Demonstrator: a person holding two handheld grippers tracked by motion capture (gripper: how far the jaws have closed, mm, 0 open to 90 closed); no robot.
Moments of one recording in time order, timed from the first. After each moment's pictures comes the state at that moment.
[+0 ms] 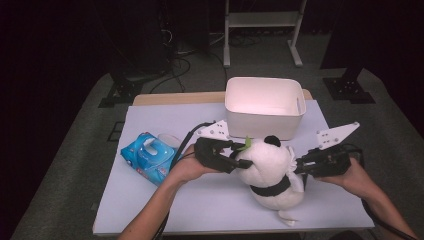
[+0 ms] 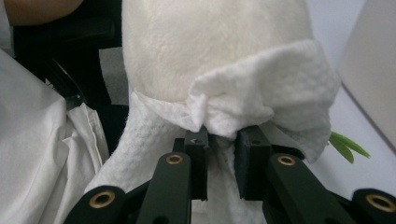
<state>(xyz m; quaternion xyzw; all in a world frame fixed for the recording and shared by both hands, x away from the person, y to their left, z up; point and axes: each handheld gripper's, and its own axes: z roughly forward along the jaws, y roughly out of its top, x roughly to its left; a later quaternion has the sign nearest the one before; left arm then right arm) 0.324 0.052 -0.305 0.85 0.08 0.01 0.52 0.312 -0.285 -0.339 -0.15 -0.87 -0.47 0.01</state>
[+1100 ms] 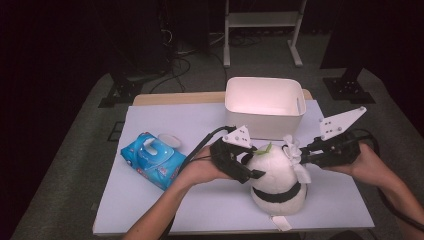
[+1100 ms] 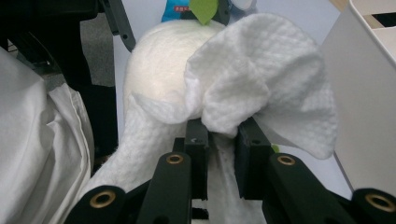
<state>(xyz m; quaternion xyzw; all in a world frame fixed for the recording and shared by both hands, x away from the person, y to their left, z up) 0.313 0.012 -0.307 0.89 0.07 0.03 0.44 0.308 -0.280 -0.282 -0.12 -0.91 -0.40 -0.05</state>
